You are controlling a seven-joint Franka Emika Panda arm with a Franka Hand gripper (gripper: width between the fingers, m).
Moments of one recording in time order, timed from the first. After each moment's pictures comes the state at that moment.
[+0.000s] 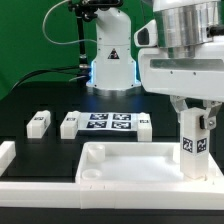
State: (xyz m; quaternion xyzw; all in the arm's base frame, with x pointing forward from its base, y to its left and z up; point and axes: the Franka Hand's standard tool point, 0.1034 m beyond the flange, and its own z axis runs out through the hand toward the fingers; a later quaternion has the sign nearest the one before) arm 0.638 0.107 0.113 -0.89 0.45 -0.01 0.08
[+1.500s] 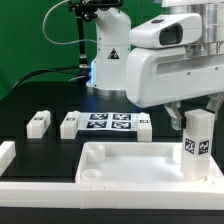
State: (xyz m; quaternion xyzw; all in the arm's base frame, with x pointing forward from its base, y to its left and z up) arm 0.638 0.106 0.114 -0.98 -0.17 -0.03 0.03
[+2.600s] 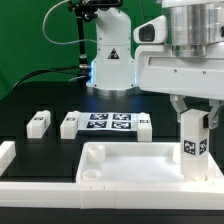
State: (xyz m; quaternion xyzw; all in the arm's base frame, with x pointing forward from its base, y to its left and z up) arm 0.639 0.108 0.114 -0.88 0.47 0.00 0.06
